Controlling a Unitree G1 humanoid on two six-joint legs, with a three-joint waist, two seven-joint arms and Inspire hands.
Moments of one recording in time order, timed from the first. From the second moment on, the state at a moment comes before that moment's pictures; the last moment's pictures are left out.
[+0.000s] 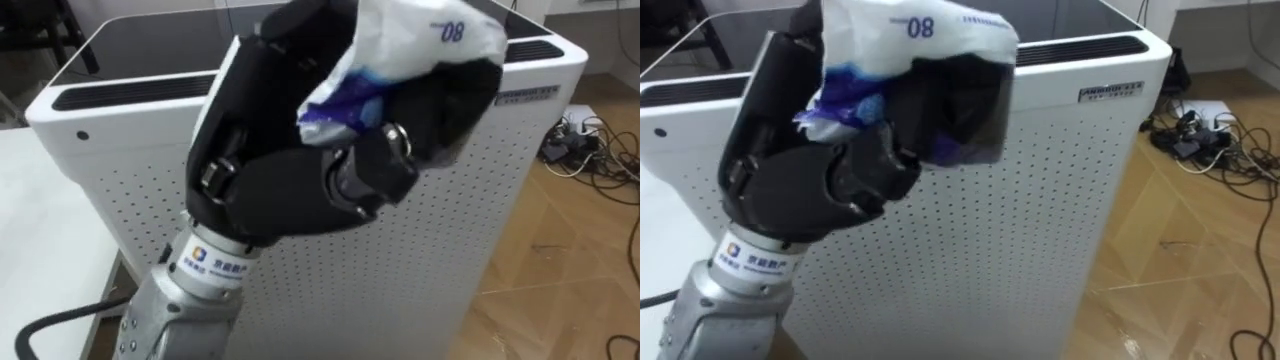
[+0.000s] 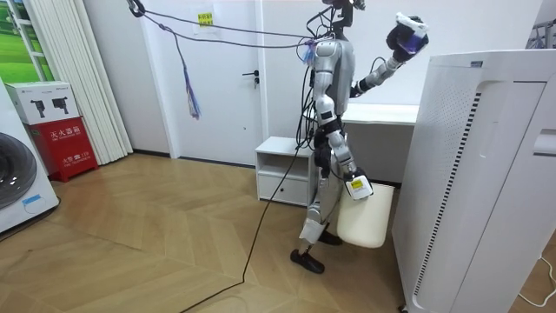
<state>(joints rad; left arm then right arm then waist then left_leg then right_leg) -0.21 0.26 -0.34 -0.48 -0.87 -0.17 -0.31 0.00 -0.28 0.29 1.05 0.11 -0.07 0.17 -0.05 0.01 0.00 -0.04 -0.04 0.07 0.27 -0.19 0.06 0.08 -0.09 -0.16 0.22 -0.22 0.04</state>
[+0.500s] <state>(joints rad) -0.19 0.25 -0.39 -0.39 -0.94 -0.13 -0.40 -0.03 -0.28 0.29 1.05 0.11 -0.05 0.15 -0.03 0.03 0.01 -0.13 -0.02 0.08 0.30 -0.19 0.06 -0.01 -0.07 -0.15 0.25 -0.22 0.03</state>
